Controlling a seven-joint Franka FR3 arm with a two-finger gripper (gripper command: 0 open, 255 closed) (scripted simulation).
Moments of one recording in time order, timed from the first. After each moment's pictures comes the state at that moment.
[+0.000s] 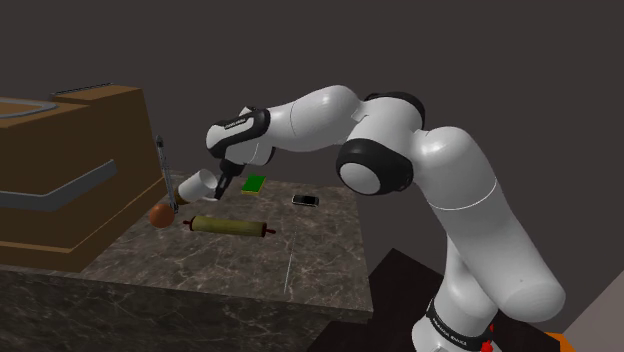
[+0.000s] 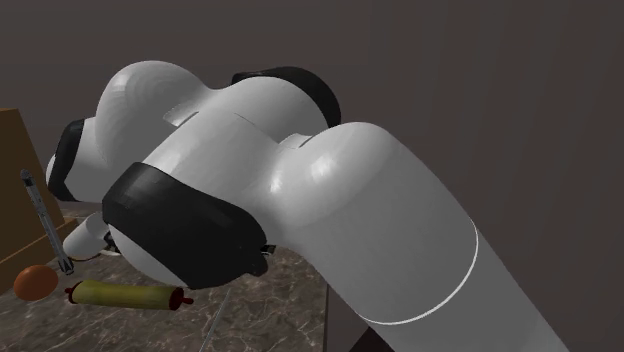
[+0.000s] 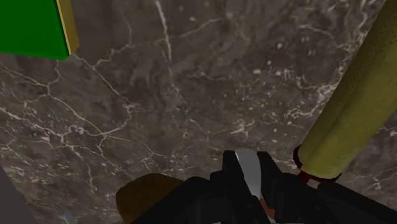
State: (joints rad) arm 0.69 0.70 -0.65 -1.56 0.91 2.38 -1.10
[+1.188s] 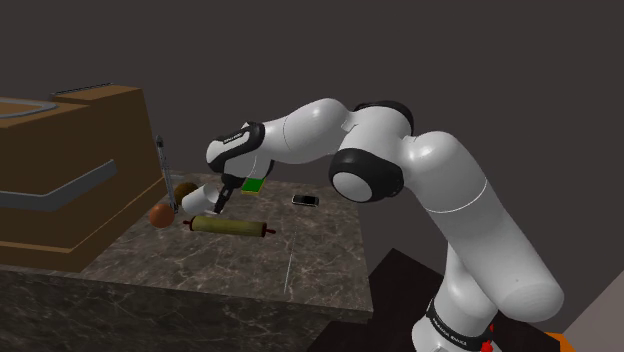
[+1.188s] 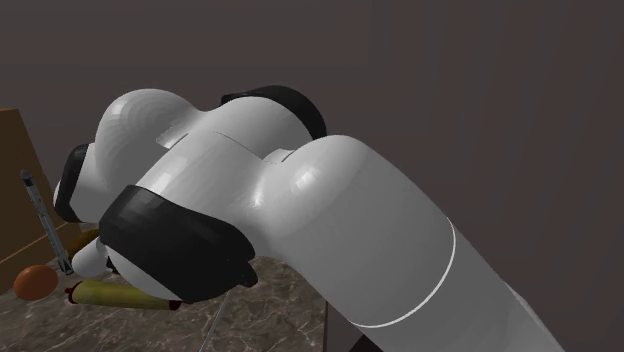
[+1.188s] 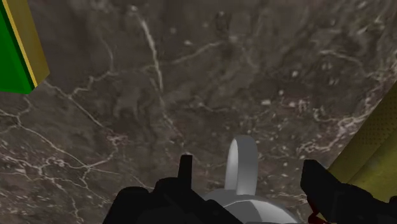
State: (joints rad) arm 0.66 0.76 -0.60 -1.57 0.97 2.45 -1.16
